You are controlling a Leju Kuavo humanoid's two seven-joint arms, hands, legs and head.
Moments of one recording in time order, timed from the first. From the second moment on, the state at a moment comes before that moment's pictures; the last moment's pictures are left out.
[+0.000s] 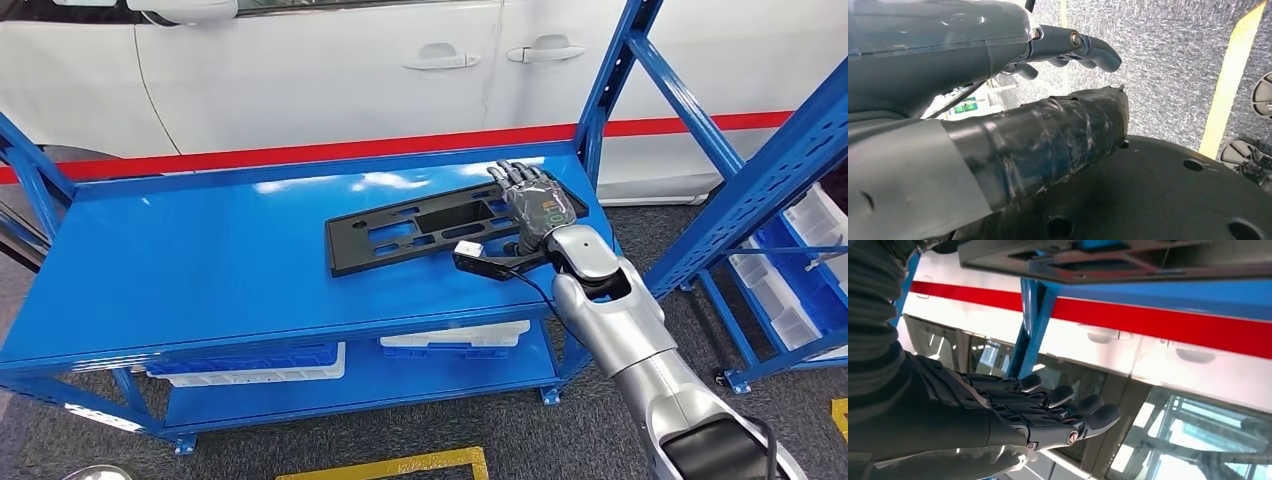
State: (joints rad) left arm 0.03 -0.18 0.09 -0.15 -0.09 0.03 0.24; right arm -0.64 -0.23 1.04 -1.13 0.72 0.04 -0.30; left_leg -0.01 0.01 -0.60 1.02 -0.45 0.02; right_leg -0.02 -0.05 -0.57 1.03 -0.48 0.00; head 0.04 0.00
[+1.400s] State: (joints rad) left arm 0.03 -0.18 0.09 -0.15 -0.08 0.04 0.19; right arm -0.71 0.02 1.03 -0.73 0.70 0.00 -0.29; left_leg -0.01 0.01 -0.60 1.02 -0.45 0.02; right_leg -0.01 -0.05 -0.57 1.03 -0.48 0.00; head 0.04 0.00
